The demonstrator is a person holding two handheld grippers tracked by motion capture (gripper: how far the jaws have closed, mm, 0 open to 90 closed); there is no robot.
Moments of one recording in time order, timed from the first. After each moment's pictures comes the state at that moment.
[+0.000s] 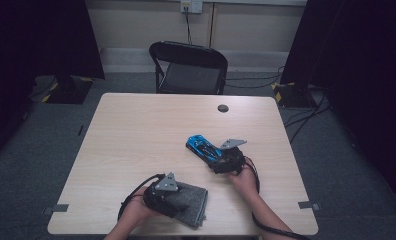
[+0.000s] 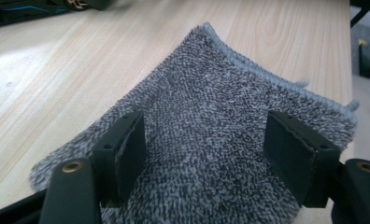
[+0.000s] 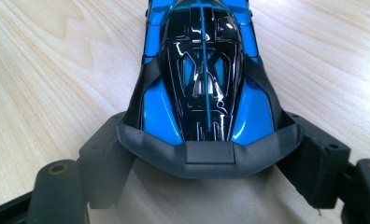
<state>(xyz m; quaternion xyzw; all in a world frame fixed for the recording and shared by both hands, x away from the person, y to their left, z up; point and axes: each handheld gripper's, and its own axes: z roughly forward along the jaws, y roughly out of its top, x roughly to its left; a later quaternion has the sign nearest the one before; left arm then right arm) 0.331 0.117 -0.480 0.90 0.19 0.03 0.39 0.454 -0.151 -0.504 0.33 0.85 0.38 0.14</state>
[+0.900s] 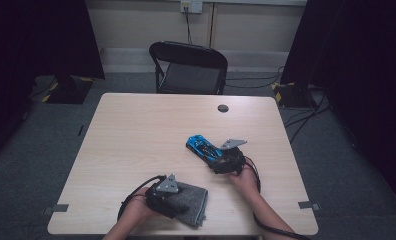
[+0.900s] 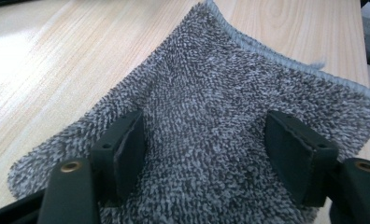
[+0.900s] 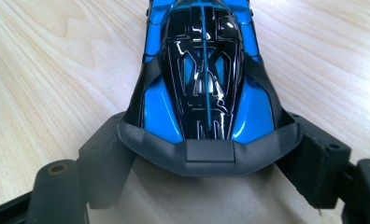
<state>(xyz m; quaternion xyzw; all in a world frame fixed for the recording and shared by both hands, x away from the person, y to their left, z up) 0.333 0.119 -0.493 0.90 0.18 0.02 0.39 0.454 -0.152 -0.504 0.33 0.85 0.38 0.14</state>
